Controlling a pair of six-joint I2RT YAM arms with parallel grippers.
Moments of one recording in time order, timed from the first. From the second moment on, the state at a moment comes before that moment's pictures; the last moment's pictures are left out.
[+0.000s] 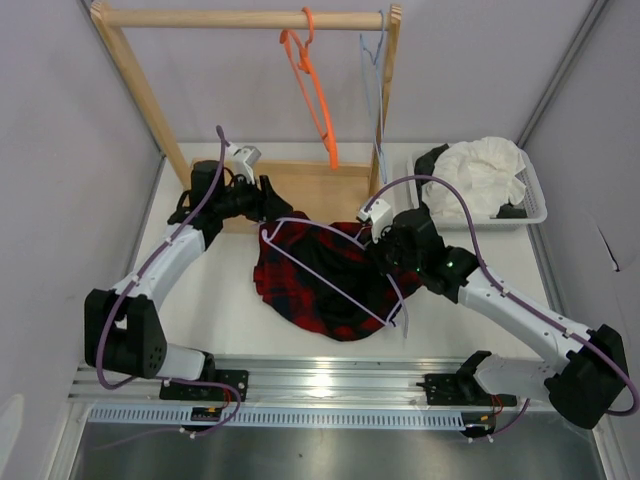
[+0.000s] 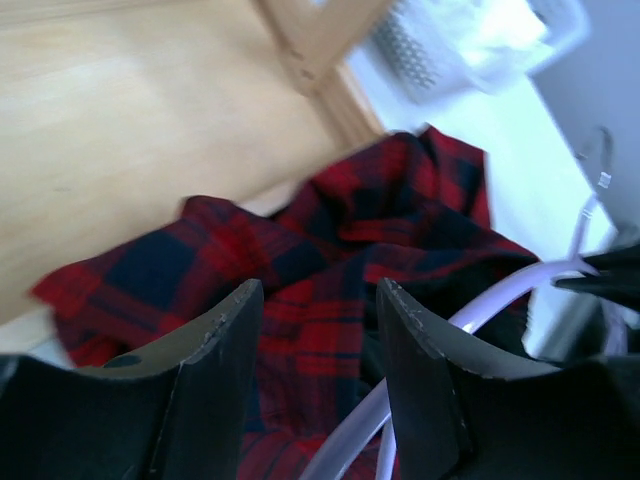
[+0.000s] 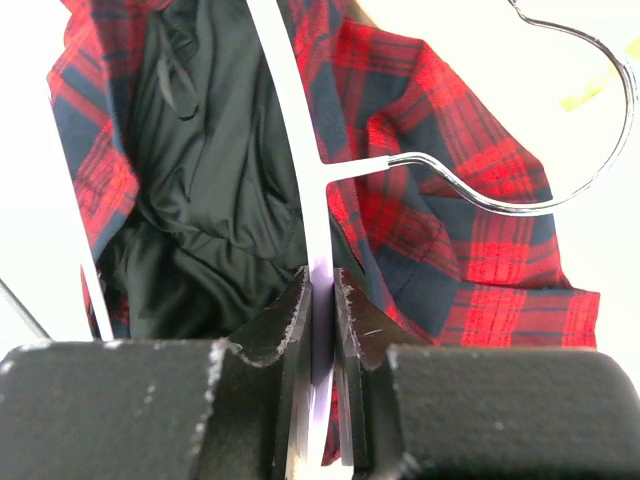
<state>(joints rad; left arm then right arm) -0.18 1.38 1.04 -0.13 0.61 -0.24 0.72 1.17 0.93 -0.32 -0.08 -0.09</state>
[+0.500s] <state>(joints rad) -0.20 1.45 0.99 -0.03 0.97 -0.27 0.71 1.20 0.95 -0.35 -0.11 -0.11</state>
